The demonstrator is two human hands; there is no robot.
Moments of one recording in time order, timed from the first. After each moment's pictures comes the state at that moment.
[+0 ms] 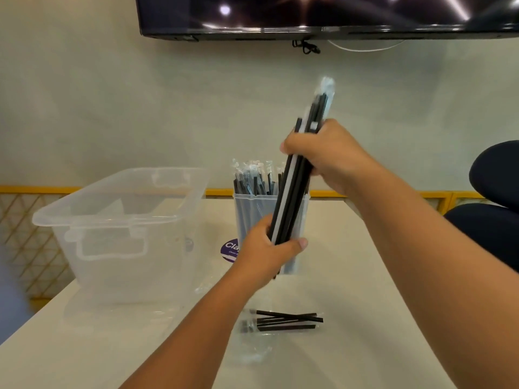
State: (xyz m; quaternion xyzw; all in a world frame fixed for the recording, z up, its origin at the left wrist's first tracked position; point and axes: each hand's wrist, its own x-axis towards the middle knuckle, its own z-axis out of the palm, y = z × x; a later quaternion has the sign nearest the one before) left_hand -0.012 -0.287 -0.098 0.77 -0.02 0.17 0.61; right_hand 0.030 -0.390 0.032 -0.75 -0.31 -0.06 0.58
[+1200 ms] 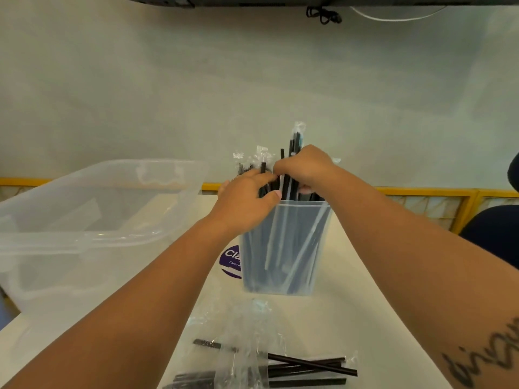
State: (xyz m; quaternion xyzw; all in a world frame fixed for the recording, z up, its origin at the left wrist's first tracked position) left_hand 0.109 -0.200 -0.073 0.92 -0.02 0.25 0.28; right_hand 0.174 -0.315 -0.014 -0.90 -0.15 -0.02 0.42
